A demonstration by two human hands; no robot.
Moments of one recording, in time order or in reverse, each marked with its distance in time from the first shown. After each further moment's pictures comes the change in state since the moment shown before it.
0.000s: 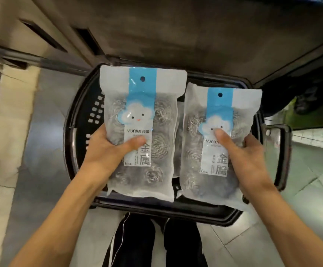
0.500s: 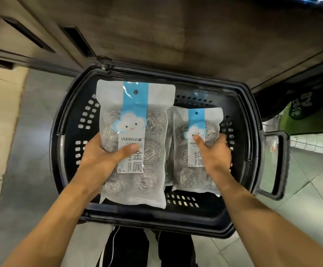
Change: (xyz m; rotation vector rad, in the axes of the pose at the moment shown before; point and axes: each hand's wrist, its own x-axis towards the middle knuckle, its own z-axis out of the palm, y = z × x) left_hand 0.024 -0.023 -0.003 -0.058 -0.082 -0.063; right_hand 0.090 0.082 0.035 -0.641 0.181 0.011
